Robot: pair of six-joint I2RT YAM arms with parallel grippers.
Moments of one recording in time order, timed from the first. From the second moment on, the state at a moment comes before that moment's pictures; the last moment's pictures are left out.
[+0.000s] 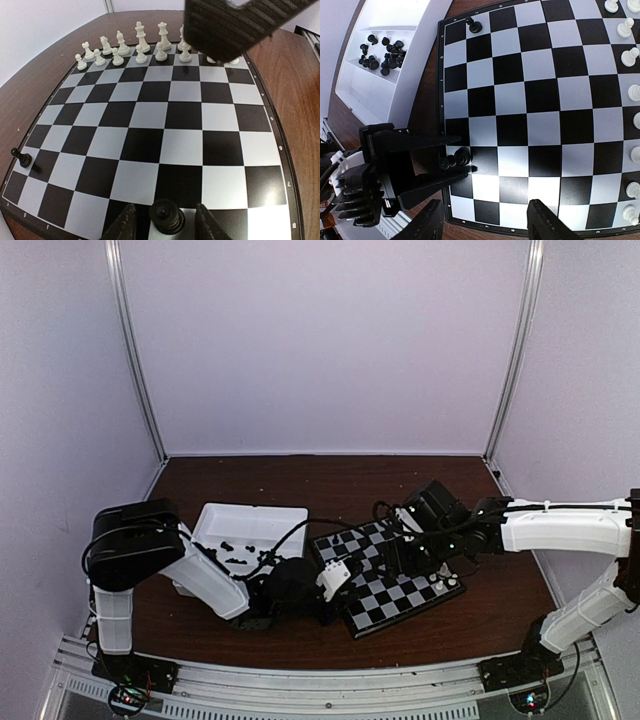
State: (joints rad) left arm -1.18 2.03 0.83 0.78 -0.11 0.04; right arm 0.86 1.39 0.91 -0.46 -0.10 0.68
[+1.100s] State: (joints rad) left arm -1.06 1.38 0.77 -0.16 -0.37 -0.26; right arm 0.95 1.56 1.13 -0.57 -0.04 0.58
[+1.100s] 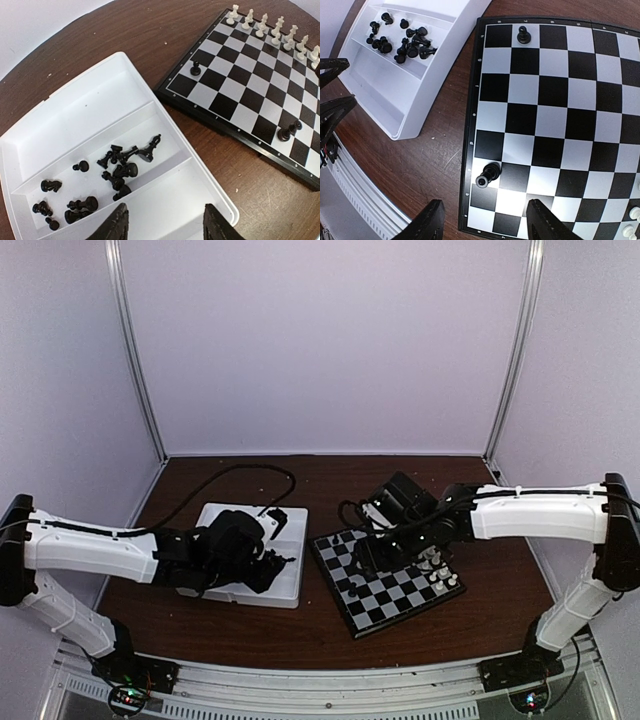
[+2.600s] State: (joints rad) left arm -0.98 1.27 0.73 -0.33 -0.49 -0.40; right arm 1.04 1.83 1.30 -0.69 0.05 0.51
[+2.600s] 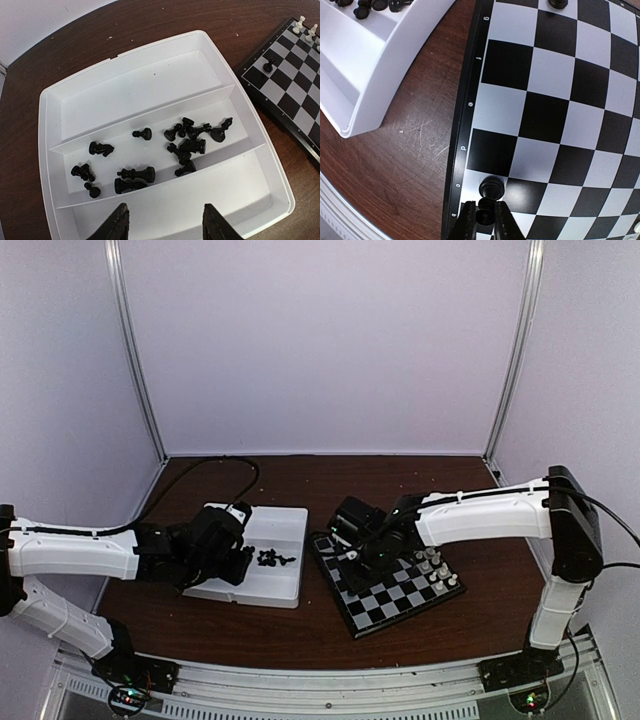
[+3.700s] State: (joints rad) left arm -0.98 1.27 0.73 -0.34 -0.52 -0.40; right arm 1.04 1.90 1.41 -0.73 0.08 0.47
